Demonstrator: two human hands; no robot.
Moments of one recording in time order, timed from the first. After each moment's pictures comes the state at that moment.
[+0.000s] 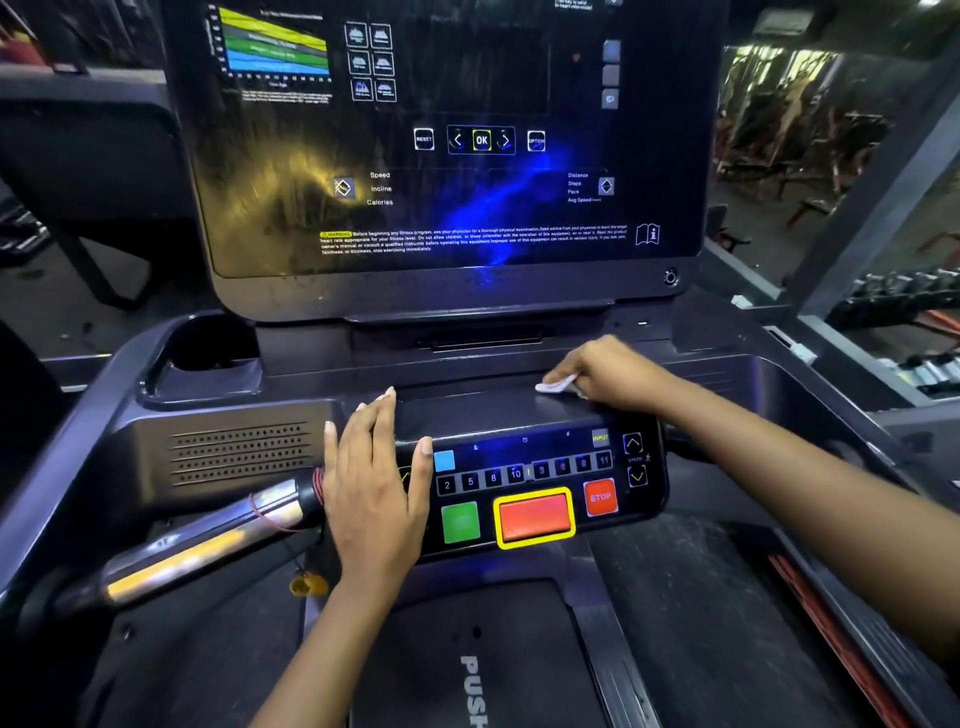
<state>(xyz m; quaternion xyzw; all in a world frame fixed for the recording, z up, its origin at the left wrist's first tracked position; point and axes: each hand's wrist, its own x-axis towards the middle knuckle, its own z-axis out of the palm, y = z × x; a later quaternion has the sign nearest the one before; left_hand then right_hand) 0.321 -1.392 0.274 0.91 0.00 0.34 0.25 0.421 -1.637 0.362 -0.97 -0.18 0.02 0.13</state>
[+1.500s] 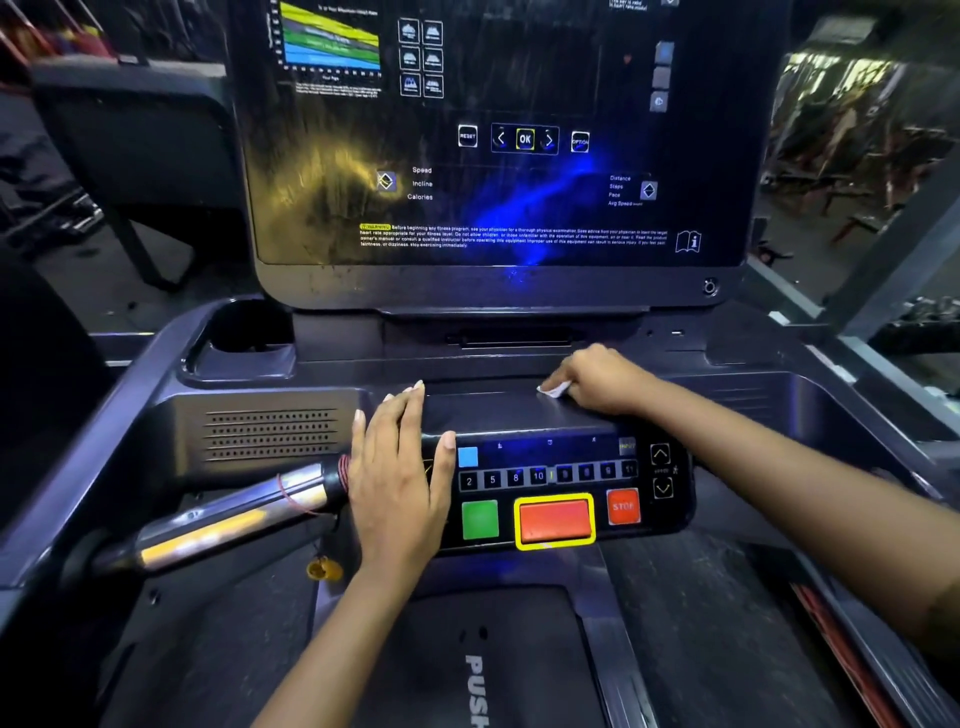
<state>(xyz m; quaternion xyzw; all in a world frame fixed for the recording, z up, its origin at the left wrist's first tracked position) 0.323 -1.393 0.273 0.90 0.00 0.36 0.26 0.439 -1.605 0.357 -0.98 -0.20 0.08 0.05</state>
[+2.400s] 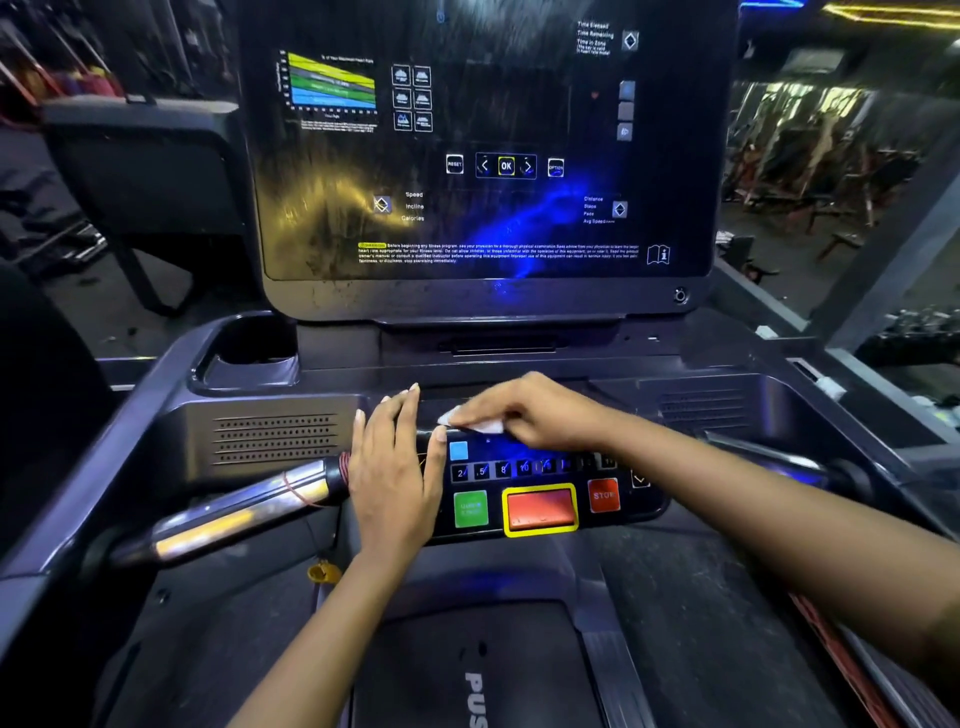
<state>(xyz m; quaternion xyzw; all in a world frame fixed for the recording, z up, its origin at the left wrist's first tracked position) 0.325 -1.391 0.271 0.90 -0.01 0.35 0.26 0.386 -1.563 0.358 -0.87 -0.44 0.01 0.23</state>
